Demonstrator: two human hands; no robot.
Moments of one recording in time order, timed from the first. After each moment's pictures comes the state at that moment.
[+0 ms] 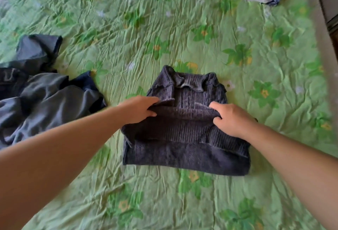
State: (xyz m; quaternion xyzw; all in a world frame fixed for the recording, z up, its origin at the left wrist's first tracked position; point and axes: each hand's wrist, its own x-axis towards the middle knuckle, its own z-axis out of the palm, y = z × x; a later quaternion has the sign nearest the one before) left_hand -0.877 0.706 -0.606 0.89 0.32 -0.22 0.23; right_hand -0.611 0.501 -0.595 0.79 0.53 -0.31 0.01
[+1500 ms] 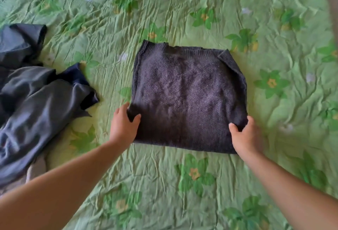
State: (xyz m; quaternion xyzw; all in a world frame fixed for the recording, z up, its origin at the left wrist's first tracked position) left_hand -0.918 0.642 -0.663 0.69 0.64 0.05 0.34; right_hand -0.636 0.434 -0.671 0.95 0.14 -0.22 -0.17
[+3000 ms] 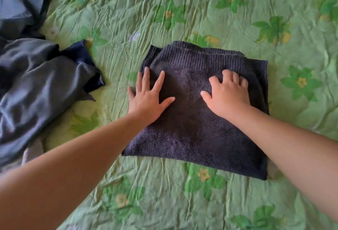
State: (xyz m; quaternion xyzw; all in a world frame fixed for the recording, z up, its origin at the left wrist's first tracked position) left_hand -0.878 0.664 -0.692 0.84 0.49 -0.09 0.19; right_hand -0.649 0.569 -0.667 0.82 0.55 -0.11 0.13
